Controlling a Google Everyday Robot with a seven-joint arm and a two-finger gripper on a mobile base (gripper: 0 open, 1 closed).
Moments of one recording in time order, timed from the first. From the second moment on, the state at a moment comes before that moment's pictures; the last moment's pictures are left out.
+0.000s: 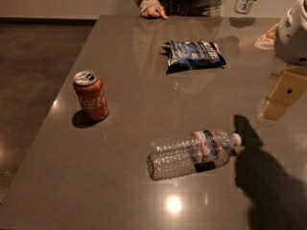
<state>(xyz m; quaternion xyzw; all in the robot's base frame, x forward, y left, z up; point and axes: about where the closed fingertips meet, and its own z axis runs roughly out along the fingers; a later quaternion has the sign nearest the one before) 0.438 -0.216 0.978 -0.60 0.78 -0.04 0.16</state>
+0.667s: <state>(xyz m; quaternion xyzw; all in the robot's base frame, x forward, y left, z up) 0.455 -0.215 0.976 -0.60 0.78 -0.04 0.17</state>
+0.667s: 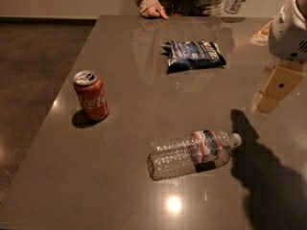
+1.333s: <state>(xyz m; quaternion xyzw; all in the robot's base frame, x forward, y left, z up) 0.522 -0.211 0.956 -0.59 0.78 -0.04 0.20</state>
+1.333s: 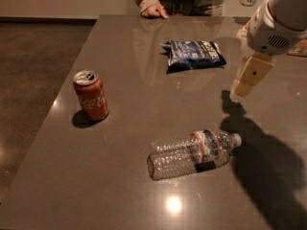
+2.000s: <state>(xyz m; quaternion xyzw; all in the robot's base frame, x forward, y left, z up) 0.604 -0.223 0.927 -0.55 0.81 -0.04 0.20</state>
